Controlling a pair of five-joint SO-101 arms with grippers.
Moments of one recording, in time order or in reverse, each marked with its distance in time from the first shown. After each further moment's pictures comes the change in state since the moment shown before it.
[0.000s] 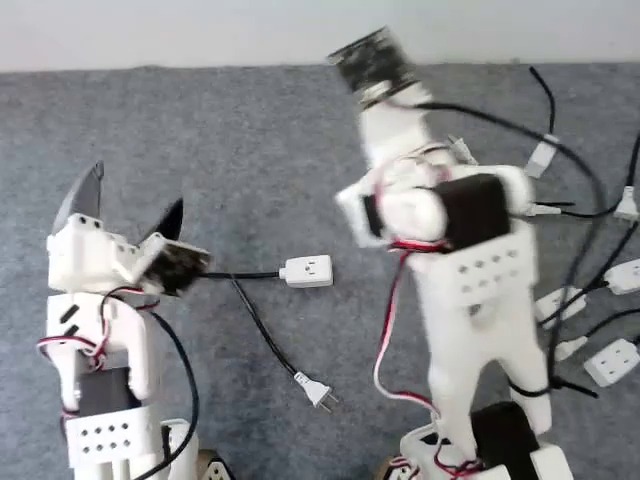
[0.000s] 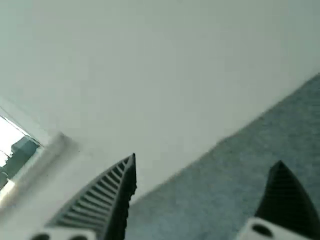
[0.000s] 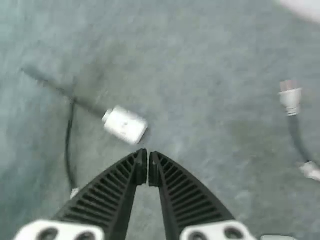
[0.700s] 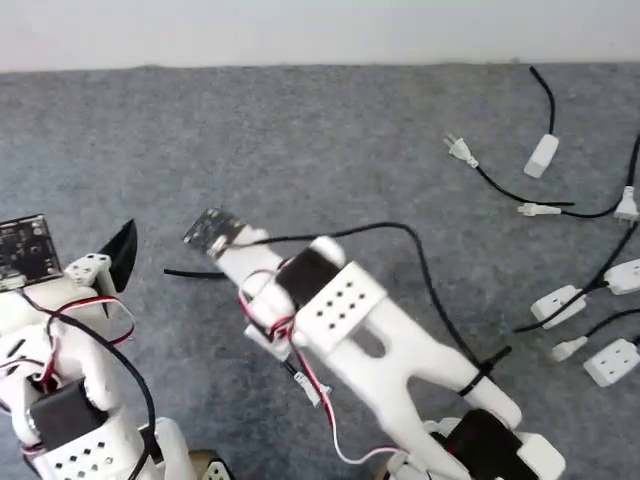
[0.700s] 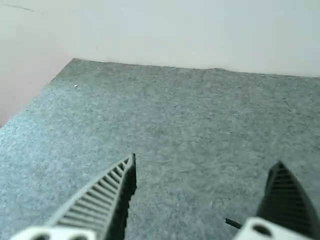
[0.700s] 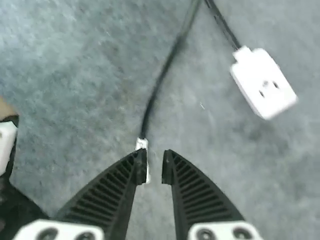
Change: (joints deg) left arm -17.1 0.0 -12.6 31.4 33.1; right arm -25.5 0.1 38.6 -18.8 -2.5
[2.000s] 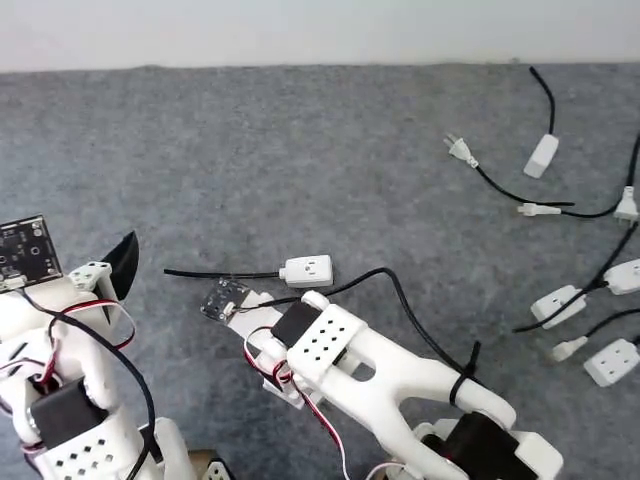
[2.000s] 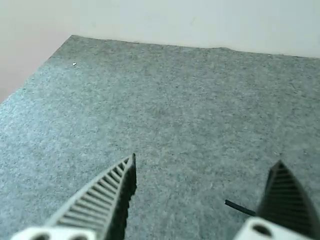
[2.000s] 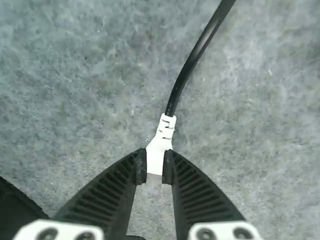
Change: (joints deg) left arm -0.5 -0.1 1.2 3.1 0.2; right arm -3.8 0.0 21.9 -10.4 -0.7
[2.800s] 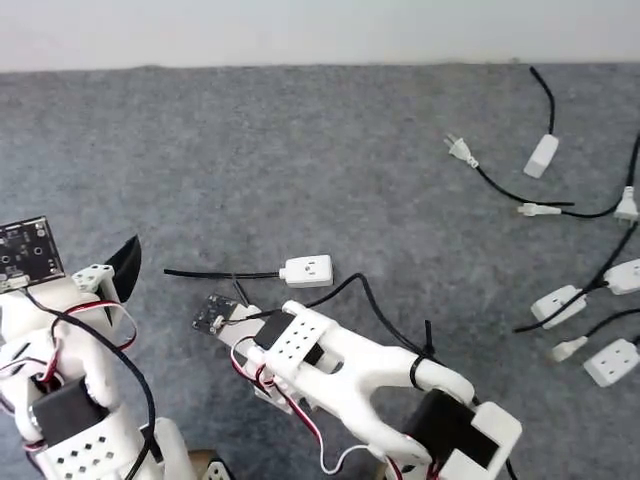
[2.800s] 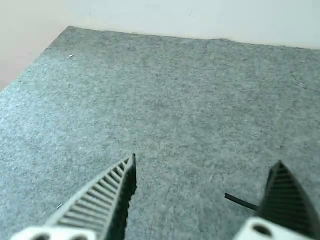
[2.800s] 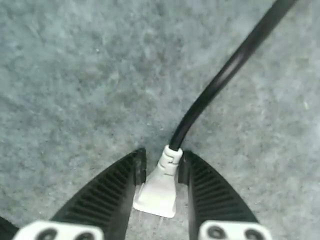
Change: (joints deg) left arm 0.0 0.1 1.7 0.0 0.0; right arm -2.2 13.0 -0.4 -8.9 -0.4
